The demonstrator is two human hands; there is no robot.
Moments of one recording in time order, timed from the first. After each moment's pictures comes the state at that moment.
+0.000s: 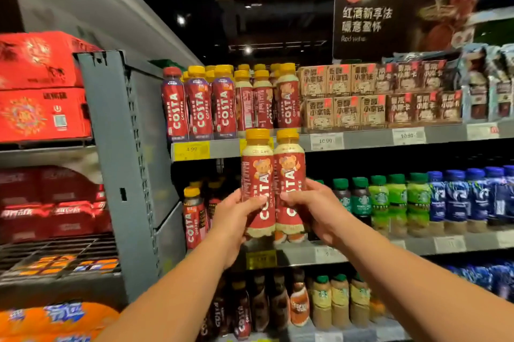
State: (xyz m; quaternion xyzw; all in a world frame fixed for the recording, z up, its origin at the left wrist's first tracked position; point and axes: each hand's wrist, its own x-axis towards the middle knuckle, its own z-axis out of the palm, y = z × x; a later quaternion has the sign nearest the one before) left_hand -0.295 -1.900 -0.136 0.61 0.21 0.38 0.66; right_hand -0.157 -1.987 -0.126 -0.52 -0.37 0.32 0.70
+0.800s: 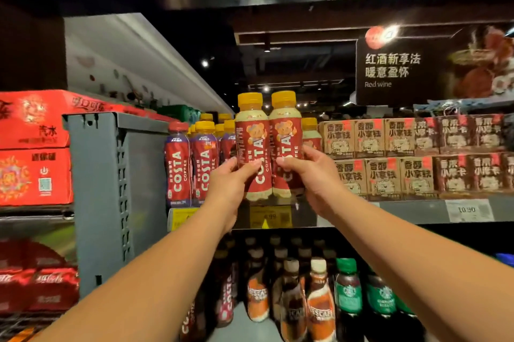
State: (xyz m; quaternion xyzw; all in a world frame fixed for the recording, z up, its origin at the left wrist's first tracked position) left_hand -0.239 -1.811 0.016 0.61 0.18 0.51 0.58; right_hand -0.110 -1.888 0.026 -0.48 -0.44 0.20 0.73
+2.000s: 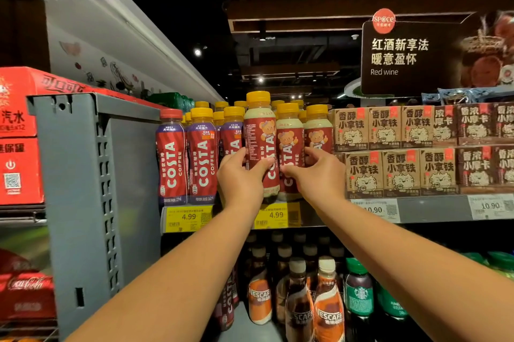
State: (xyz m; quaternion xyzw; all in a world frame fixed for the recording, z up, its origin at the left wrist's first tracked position) left_hand -0.206 -1.794 0.009 0.66 0.29 0.62 0.33; right_hand -0.100 -1.848 0.006 -0.68 -0.37 -0.13 0.63
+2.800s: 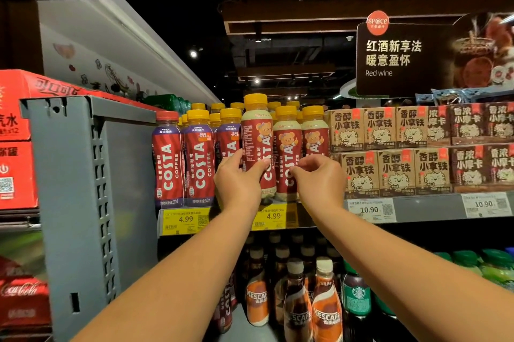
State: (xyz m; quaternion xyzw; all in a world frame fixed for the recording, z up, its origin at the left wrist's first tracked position) left_hand -0.205 -1.796 0.008 0.64 0.30 0.61 0.36; right_hand -0.104 -1.850 0.000 -0.68 -0.33 -0.12 0.65
